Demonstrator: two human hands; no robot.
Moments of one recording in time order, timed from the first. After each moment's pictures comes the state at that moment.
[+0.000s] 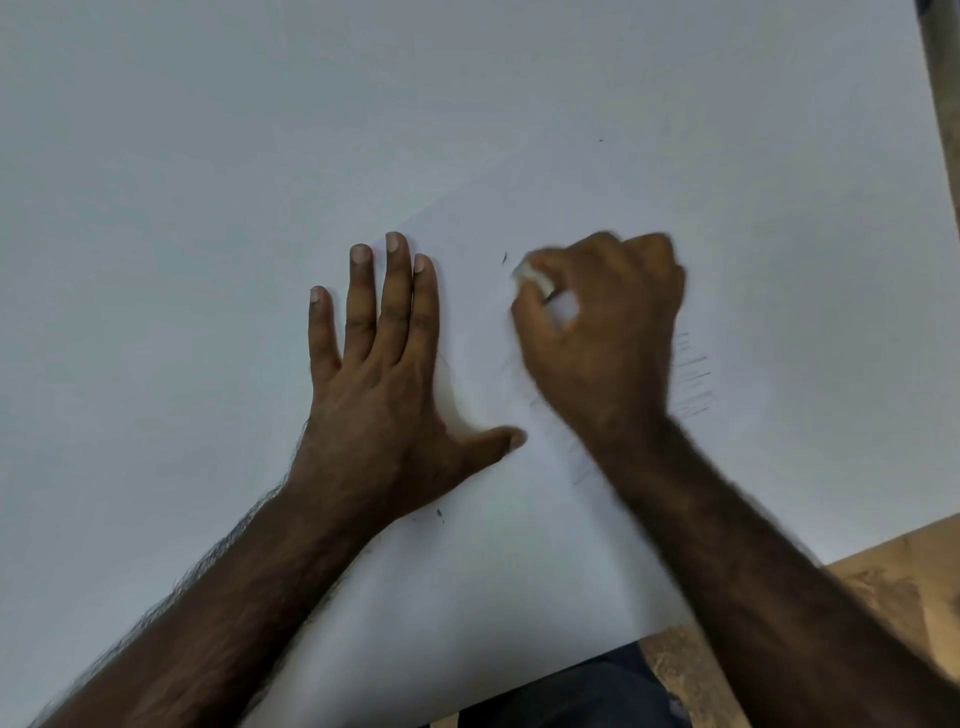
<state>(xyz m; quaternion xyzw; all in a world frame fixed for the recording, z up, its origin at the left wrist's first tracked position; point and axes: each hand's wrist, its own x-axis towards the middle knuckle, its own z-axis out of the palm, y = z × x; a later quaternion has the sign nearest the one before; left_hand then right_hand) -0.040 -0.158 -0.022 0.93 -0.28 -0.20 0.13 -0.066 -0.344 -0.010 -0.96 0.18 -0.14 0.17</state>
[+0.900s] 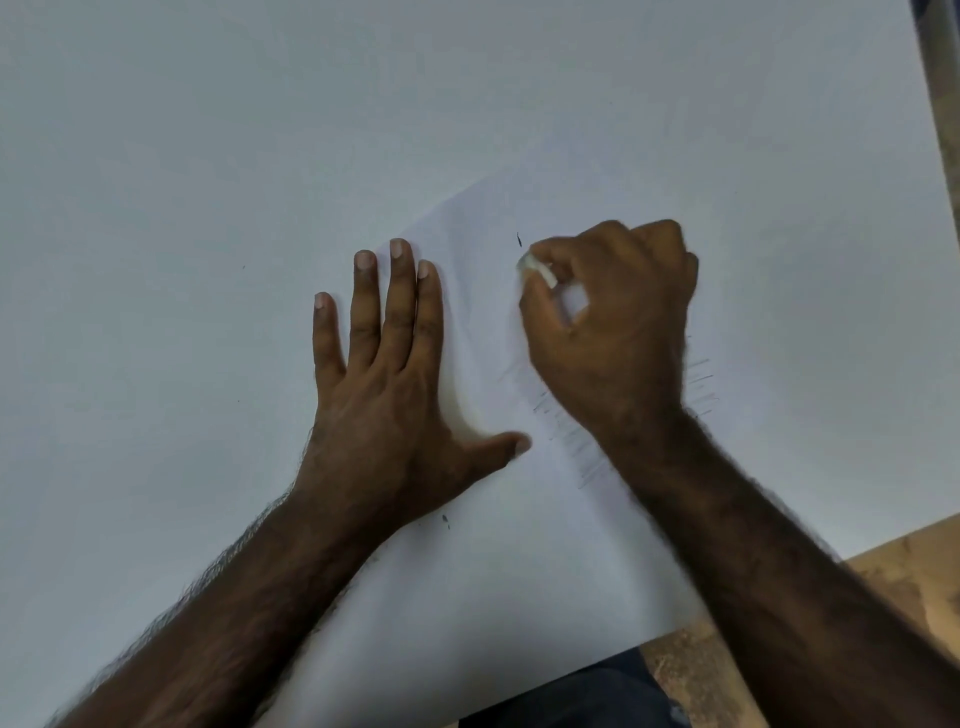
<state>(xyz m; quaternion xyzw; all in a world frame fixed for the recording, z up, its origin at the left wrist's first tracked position) -0.041 -0.157 -0.025 0.93 -0.28 -0.19 0.13 -0.062 -0.348 -0.006 -0.96 0.18 -0.13 0.18</state>
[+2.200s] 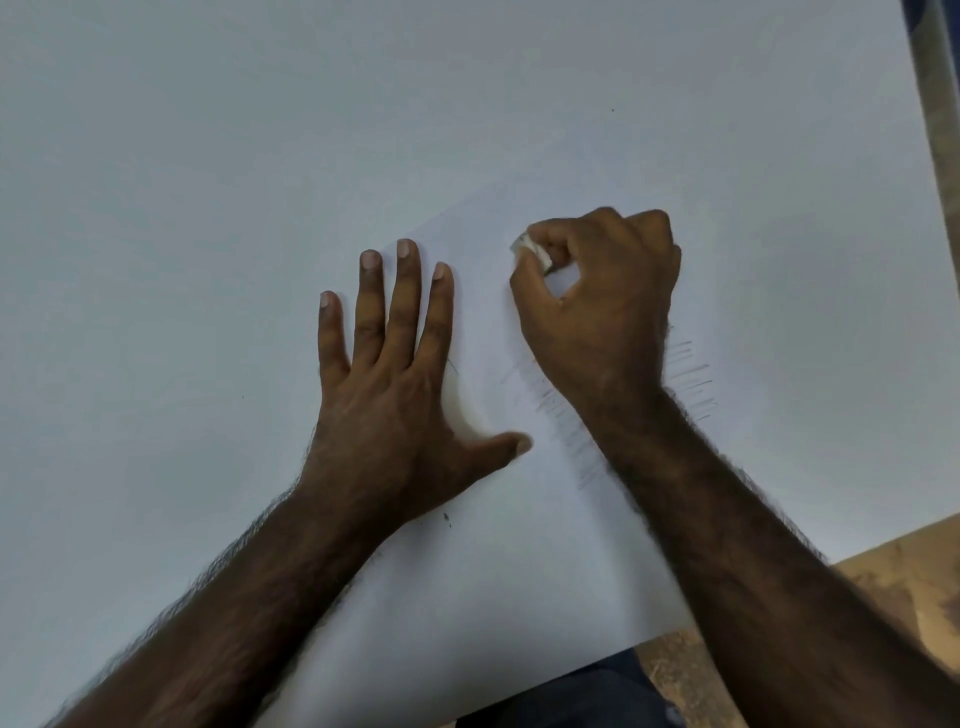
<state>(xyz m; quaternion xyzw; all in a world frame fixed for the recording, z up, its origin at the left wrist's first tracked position) -0.039 -0.156 -0.024 0.93 -0.29 -0.20 0.12 -0.043 -0.345 -0.018 -0.94 0.22 -0.14 0.22</state>
